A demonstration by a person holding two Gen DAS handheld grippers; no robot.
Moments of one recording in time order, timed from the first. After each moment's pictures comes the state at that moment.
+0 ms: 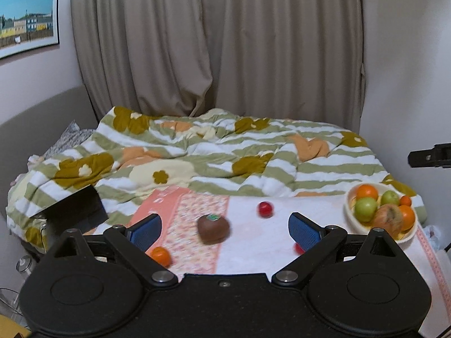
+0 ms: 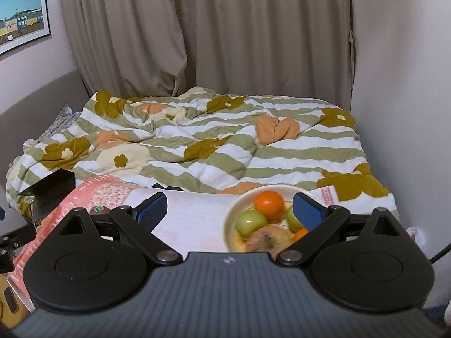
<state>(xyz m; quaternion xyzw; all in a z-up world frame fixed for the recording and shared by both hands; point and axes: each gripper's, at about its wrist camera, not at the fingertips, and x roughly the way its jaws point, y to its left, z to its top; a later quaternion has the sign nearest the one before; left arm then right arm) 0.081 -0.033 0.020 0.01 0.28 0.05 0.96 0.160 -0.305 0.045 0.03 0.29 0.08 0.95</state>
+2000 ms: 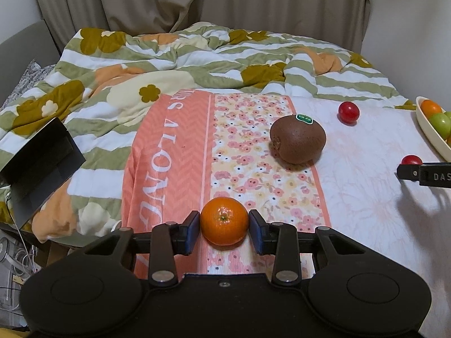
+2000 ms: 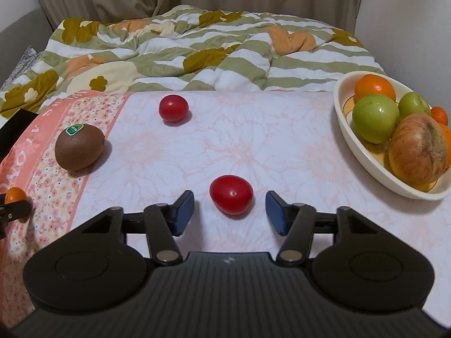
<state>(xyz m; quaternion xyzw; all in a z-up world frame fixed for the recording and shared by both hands) 0.189 0.100 -0.121 0.02 0.44 -0.02 0.90 0.235 -0.142 -0.140 0.01 0.43 0.02 0.90</state>
